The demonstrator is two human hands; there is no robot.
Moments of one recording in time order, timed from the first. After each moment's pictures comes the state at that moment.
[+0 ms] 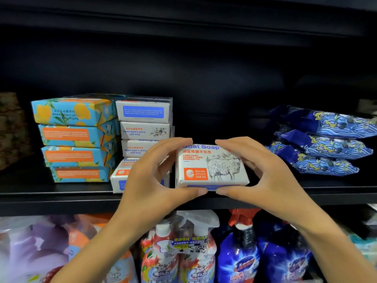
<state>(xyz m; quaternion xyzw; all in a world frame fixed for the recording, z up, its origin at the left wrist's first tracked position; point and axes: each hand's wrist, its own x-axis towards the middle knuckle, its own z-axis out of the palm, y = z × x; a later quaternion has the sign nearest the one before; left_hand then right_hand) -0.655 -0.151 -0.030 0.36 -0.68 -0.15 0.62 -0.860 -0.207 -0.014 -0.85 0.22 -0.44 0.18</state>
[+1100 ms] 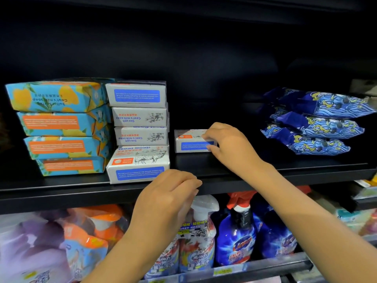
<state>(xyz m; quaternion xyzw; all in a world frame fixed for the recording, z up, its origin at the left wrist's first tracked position) -0.656 -0.159 -0.091 0.46 -0.77 0.19 0.41 -0.813 -0.267 -0.021 -0.86 0.43 -0.27 -0.09</state>
